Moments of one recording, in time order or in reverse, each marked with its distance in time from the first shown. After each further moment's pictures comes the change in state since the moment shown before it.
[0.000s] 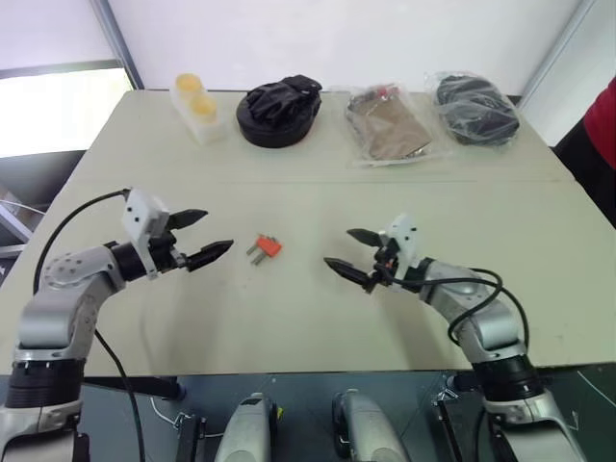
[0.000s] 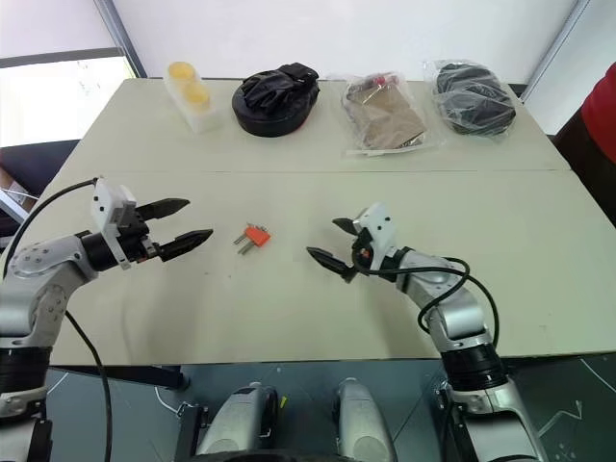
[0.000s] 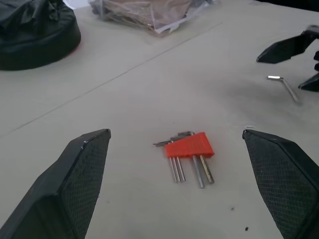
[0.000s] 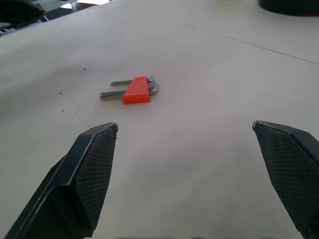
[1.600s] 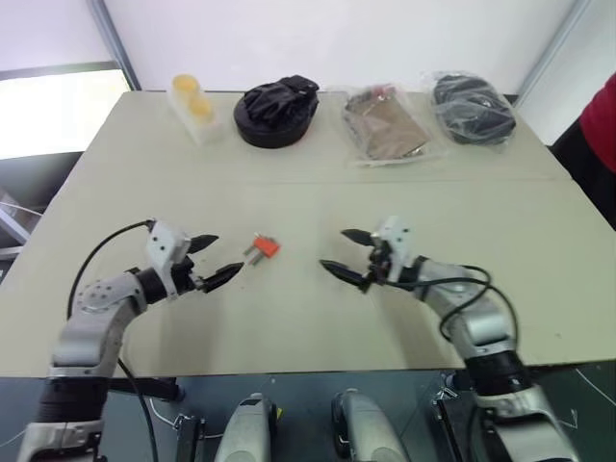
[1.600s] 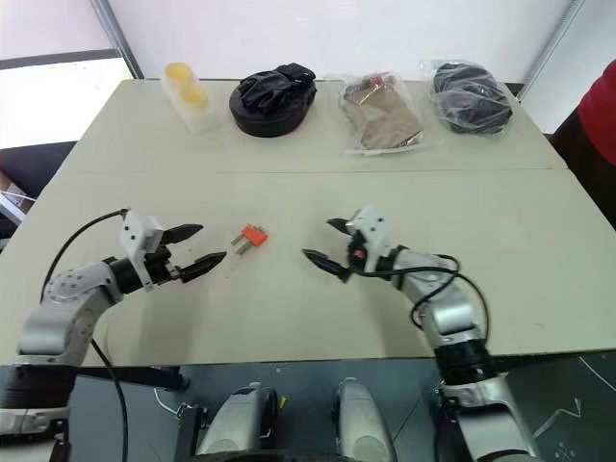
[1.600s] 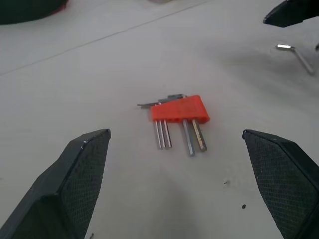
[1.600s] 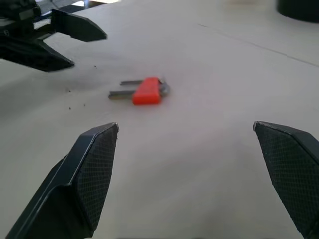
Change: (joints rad) left arm 0.065 -0.165 -0.076 0.061 0.123 -0.154 0.129; right arm -0.060 0.167 0.120 0.127 -0.131 -0.136 -0.008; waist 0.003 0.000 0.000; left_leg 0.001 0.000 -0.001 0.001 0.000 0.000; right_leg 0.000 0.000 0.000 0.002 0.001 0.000
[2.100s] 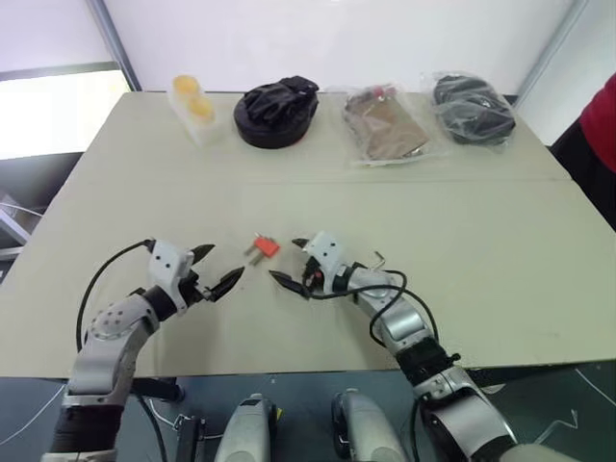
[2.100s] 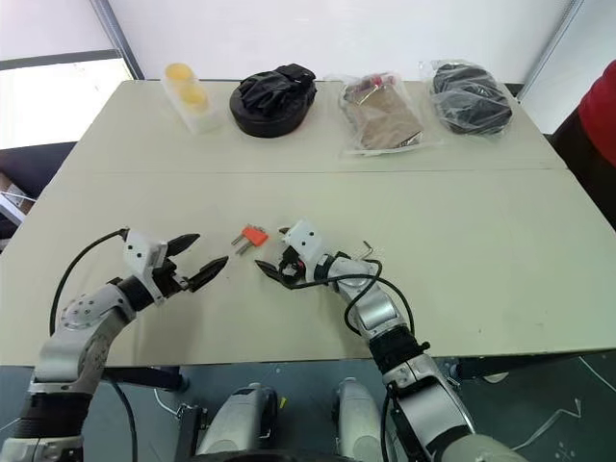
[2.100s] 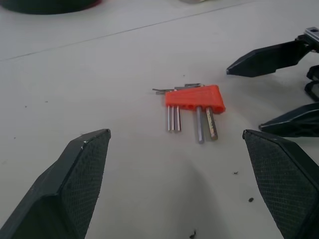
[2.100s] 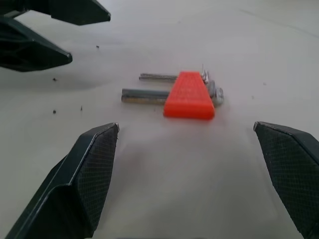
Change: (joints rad) left arm 0.143 -0.051 0.014 -0.098 0.009 -0.024 0.126; right arm -0.146 0.213 0.119 0.378 -0.208 -0.218 -0.134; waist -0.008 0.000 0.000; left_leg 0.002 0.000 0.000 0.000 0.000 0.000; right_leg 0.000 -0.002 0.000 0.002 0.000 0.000
